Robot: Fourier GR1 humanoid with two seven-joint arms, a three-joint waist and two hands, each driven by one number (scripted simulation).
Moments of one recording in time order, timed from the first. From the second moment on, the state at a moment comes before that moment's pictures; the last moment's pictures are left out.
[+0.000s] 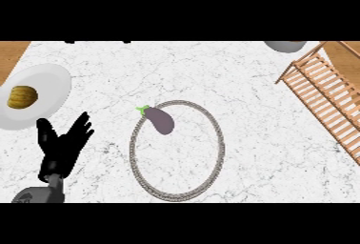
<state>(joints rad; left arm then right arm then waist) -0.06 0.28 -0.04 -1.33 0.25 0.08 0.27 -0.92 -0.74 -0.23 -1.27 0.96 0.11 1.07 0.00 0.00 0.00</state>
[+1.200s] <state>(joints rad) -0.06 0.25 0.00 -1.33 0.21 0.05 0.25 -0.88 -0.75 -0.37 -1.21 0.98 -0.05 1.00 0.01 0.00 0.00</state>
